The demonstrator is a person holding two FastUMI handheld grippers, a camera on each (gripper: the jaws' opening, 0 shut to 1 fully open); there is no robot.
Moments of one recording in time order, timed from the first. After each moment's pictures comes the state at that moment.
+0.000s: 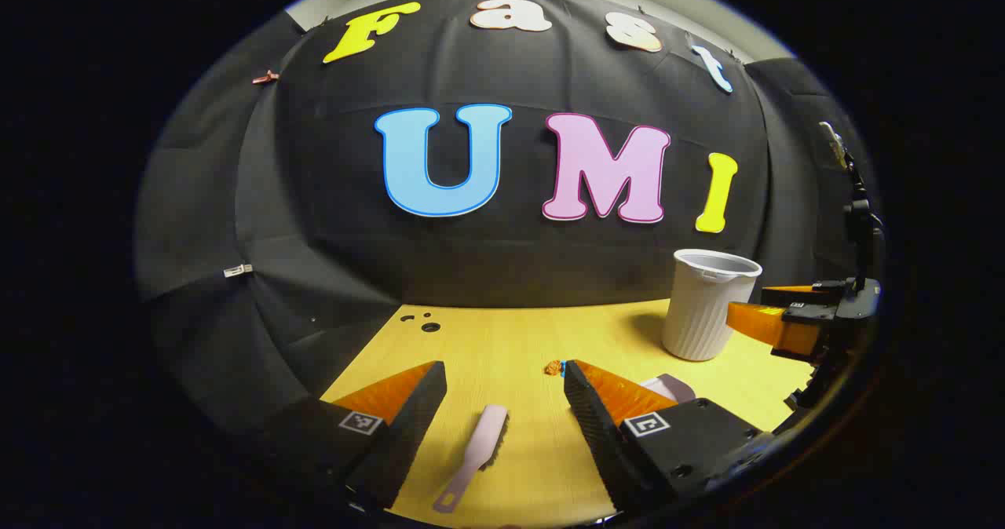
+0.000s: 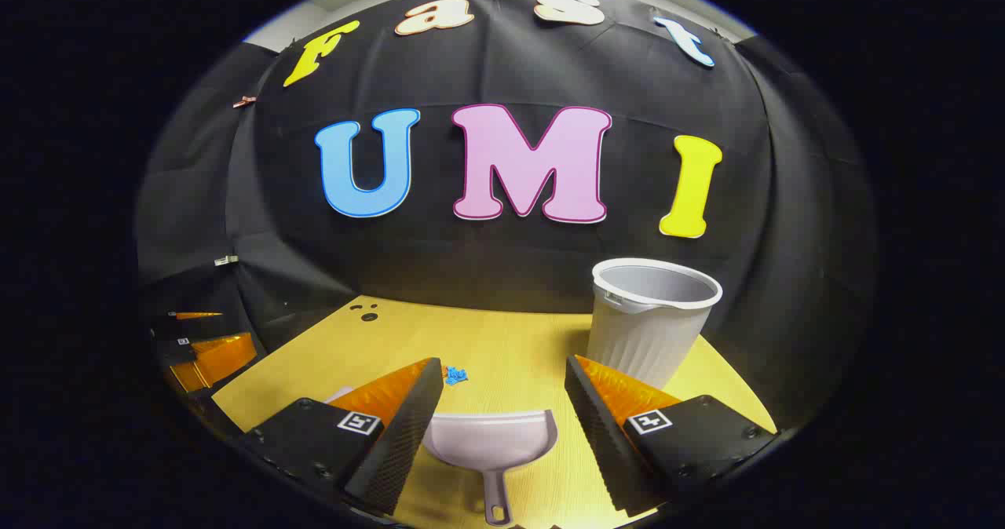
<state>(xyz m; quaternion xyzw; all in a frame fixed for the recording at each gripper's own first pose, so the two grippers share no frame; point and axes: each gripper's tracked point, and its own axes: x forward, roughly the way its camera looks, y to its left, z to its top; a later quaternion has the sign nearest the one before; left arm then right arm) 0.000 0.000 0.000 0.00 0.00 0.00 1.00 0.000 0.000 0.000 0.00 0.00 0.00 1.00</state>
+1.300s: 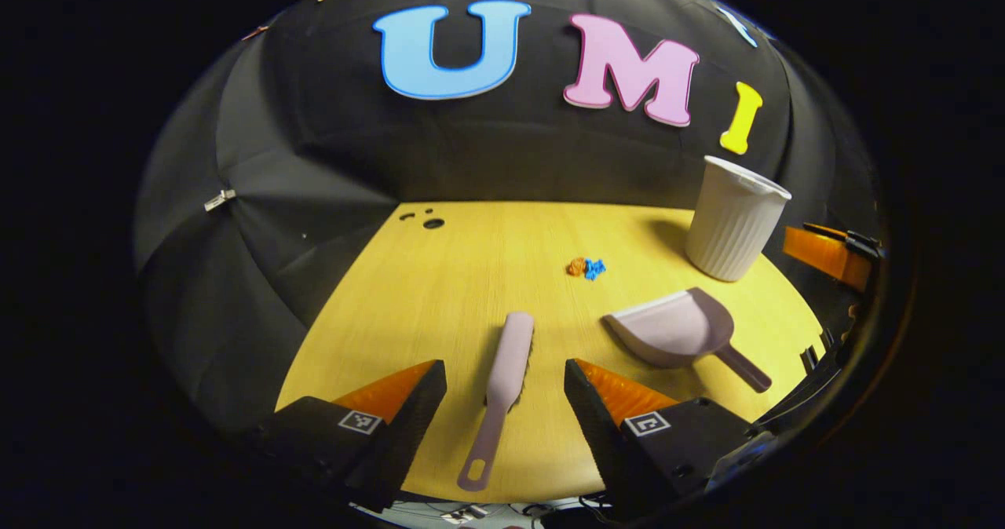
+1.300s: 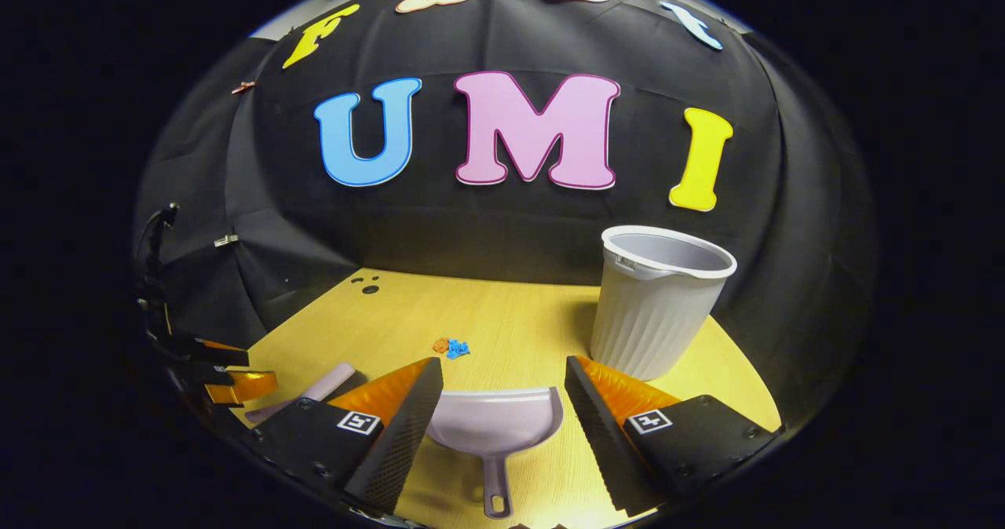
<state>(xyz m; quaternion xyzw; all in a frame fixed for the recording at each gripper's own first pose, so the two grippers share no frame) 0.041 0.036 -0.124 0.00 0.21 0.00 0.98 0.011 0.002 -0.038 0.00 0.05 0.01 1.00</state>
